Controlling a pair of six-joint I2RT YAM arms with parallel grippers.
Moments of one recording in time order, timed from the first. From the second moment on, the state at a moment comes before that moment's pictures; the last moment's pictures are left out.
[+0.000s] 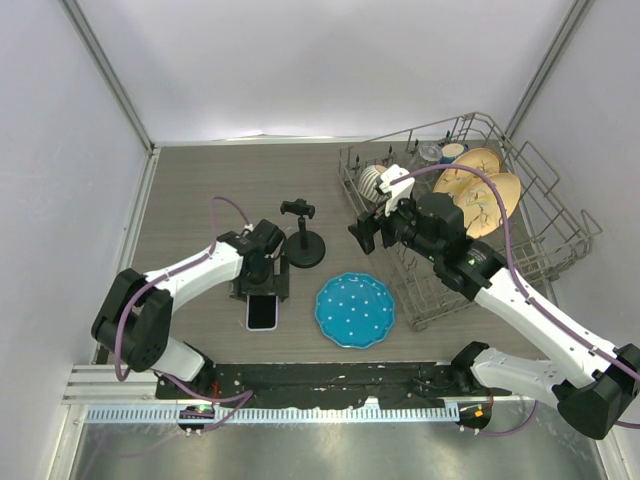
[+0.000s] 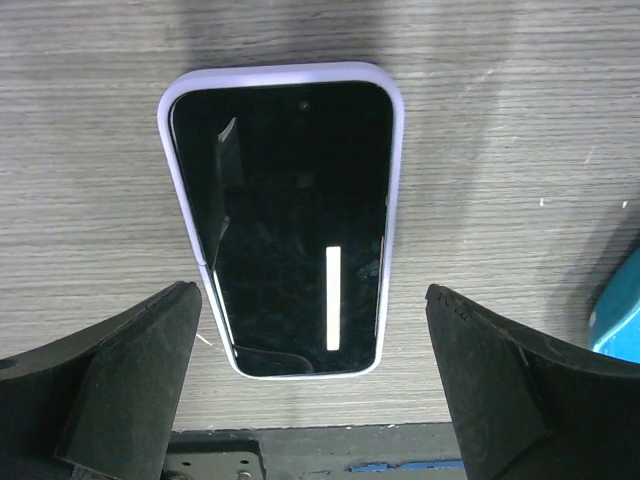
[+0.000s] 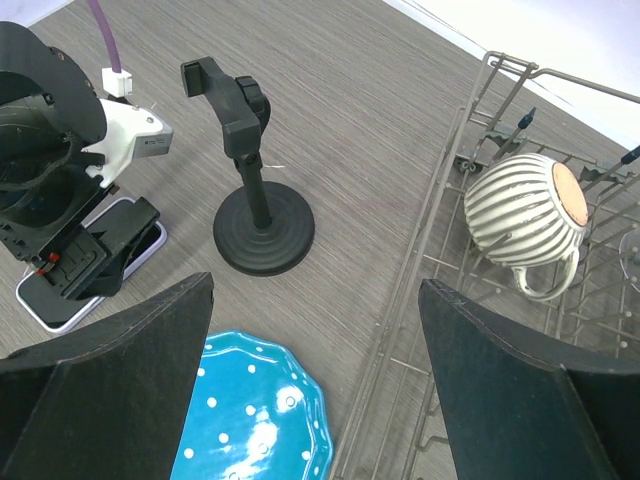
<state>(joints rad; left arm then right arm) -0.58 1.48 0.88 -0.77 -0.10 -0.58 0.68 1.03 0.98 -0.22 -0.02 -0.05</state>
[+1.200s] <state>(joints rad) -0.58 1.57 0.87 -0.71 -0.08 -0.51 0.68 1.08 0.98 -0.21 0.01 -0.05</state>
